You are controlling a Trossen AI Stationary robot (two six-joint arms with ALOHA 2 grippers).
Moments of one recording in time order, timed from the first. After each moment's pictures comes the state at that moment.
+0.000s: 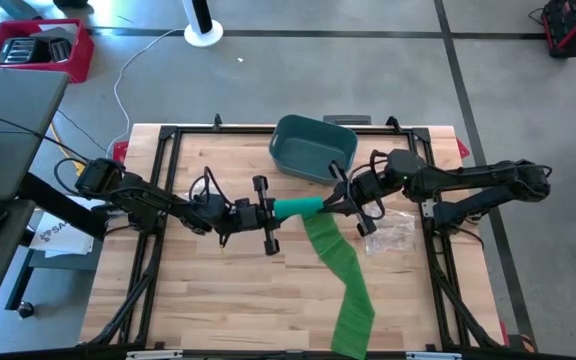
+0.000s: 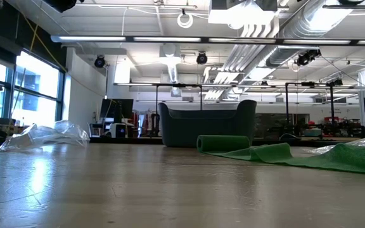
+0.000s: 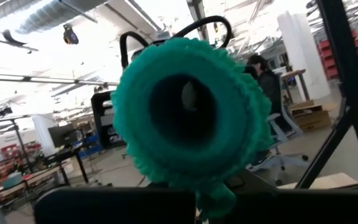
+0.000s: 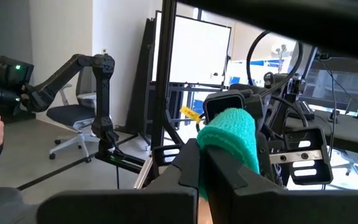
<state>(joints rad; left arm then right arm) -0.23 1.55 0.83 1.07 -0.34 0.45 -0.01 1.22 0.88 0.49 -0.47 -0.07</state>
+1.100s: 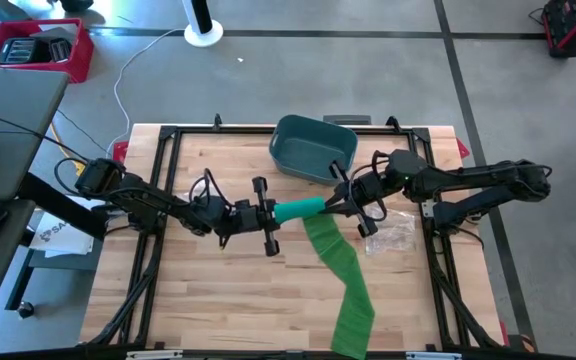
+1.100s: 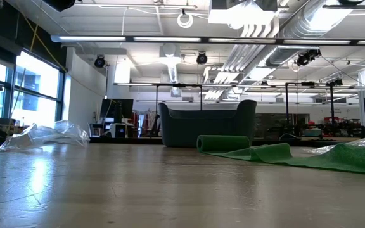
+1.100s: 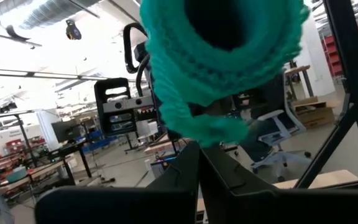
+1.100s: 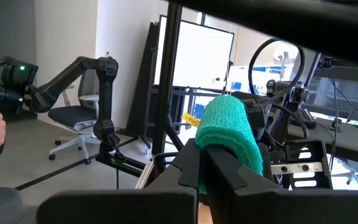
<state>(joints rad) -0.25 1.55 0.83 1.06 -0.37 0.45 -0.01 1.22 0.88 0.51 -0.47 -0.09</state>
